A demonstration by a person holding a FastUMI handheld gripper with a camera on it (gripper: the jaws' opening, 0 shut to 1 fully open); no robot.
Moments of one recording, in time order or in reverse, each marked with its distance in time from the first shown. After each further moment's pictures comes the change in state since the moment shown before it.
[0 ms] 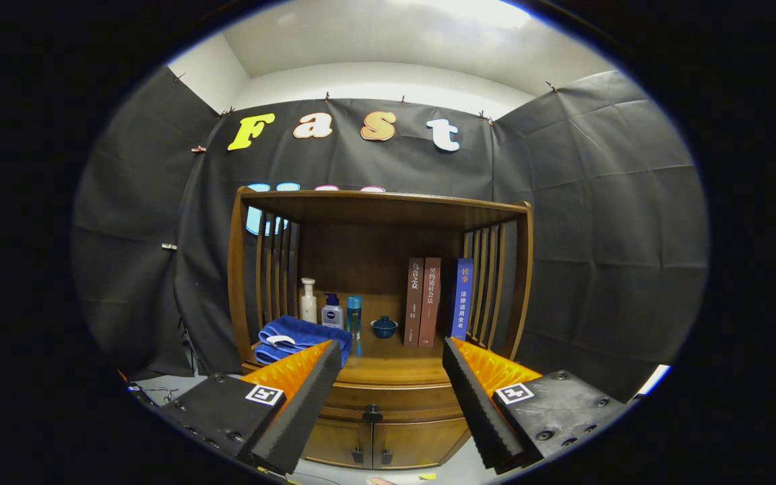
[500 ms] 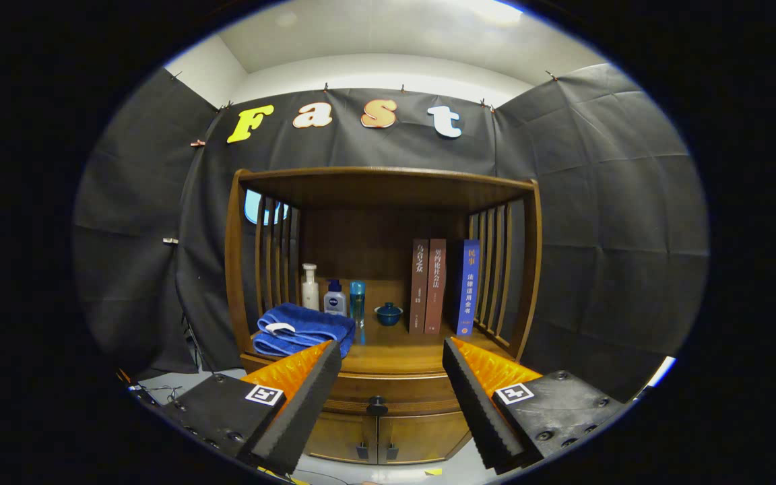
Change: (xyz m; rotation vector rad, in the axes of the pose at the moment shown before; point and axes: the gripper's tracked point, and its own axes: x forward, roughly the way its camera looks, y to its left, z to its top) arm 0.021 0.007 -0.046 0.015 0.071 0.021
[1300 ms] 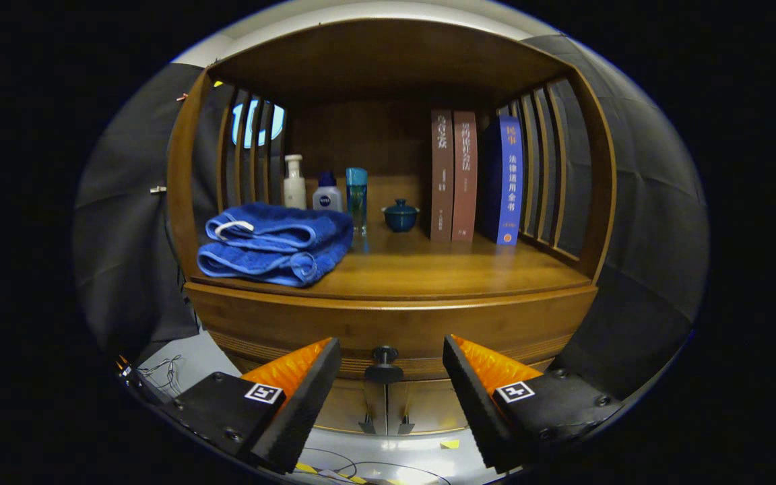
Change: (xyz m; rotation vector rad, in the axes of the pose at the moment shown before) arm 0.112 0.013 -0.184 0.029 0.316 0.027
